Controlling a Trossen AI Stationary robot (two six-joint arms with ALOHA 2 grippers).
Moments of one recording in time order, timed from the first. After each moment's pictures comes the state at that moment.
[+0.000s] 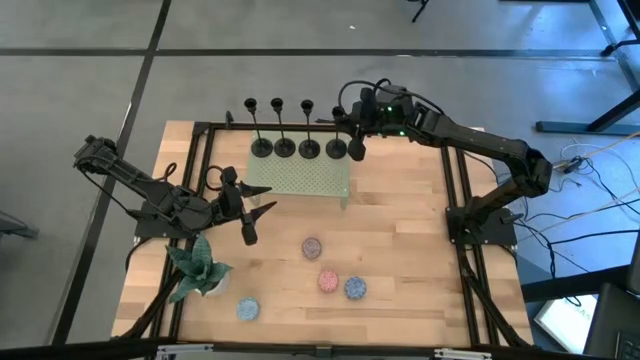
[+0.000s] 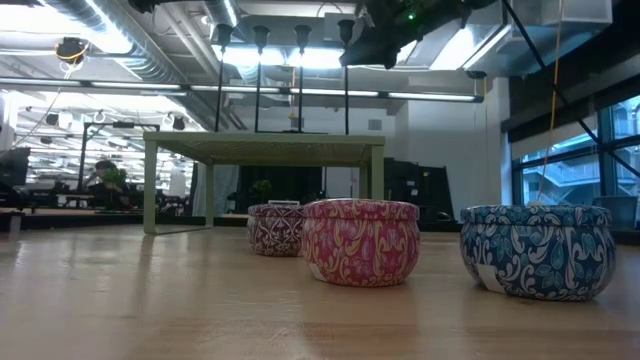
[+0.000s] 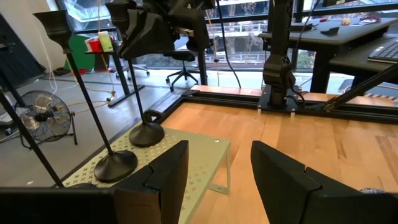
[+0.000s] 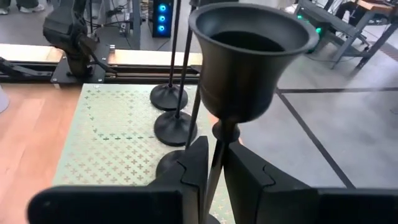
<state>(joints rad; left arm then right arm) -0.49 0.91 0.71 -0.03 -0.92 -0.12 -0.43 1.50 1.33 -0.23 -0.14 -0.24</state>
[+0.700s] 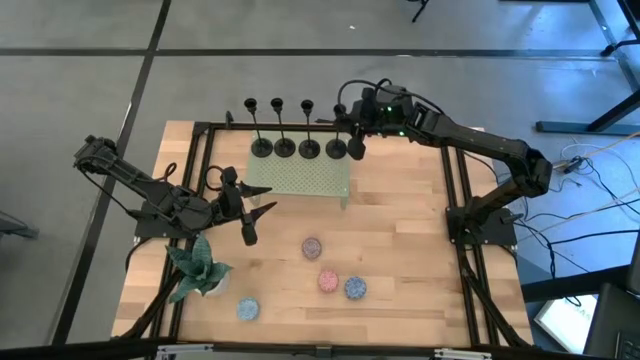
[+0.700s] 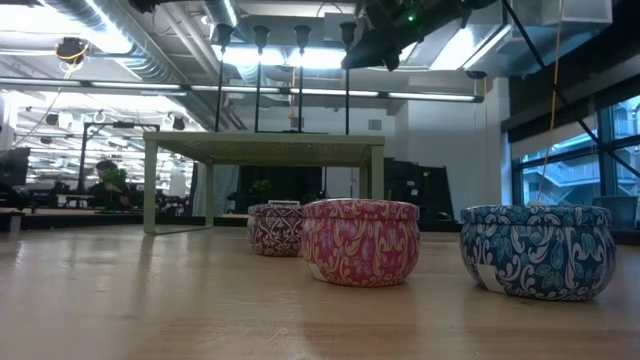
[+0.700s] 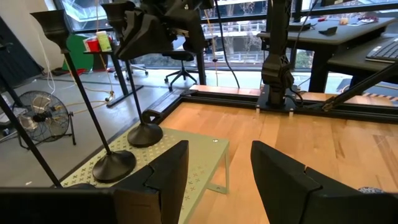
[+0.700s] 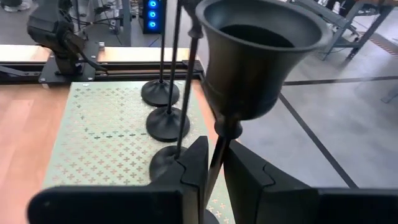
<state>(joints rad) -0.49 0.91 0.71 -0.03 -0.91 -0.12 -0.43 1.50 1.33 -0.24 -0.10 -0.21</state>
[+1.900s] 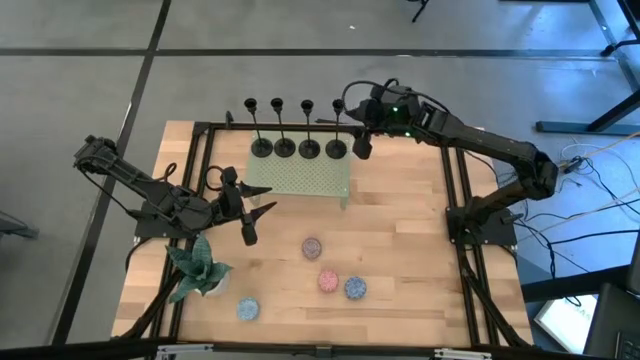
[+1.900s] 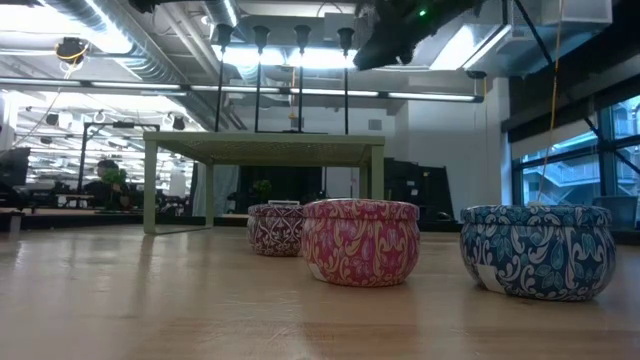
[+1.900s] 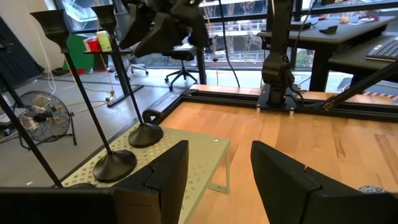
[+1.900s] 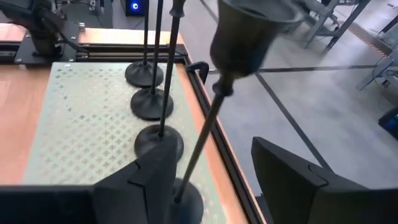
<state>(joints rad) -0.49 0.91 0.71 -0.03 -0.92 -0.12 -0.43 1.44 1.33 -0.34 -0.02 -0.24</state>
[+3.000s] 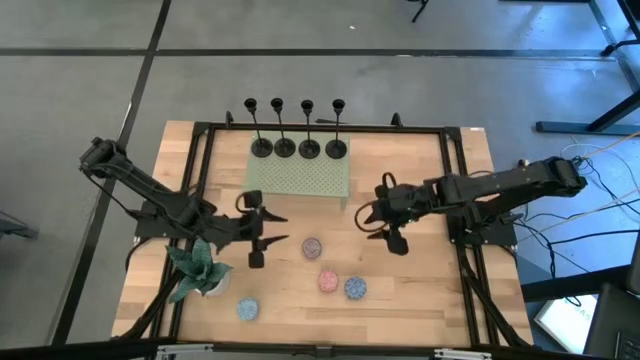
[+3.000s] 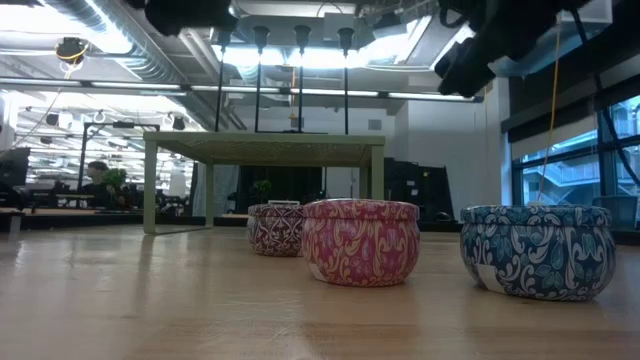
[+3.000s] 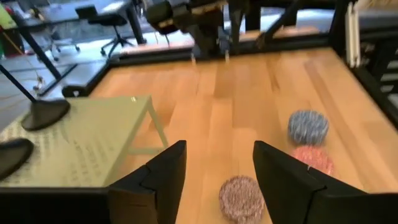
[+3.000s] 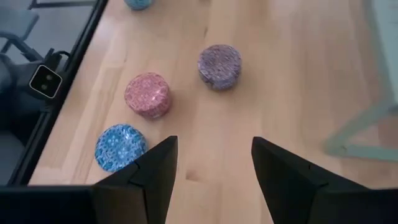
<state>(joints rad) -0.49 1.11 0.71 -0.03 -0.63 -0.12 0.16 1.21 0.85 -0.41 -0.11 0.13</state>
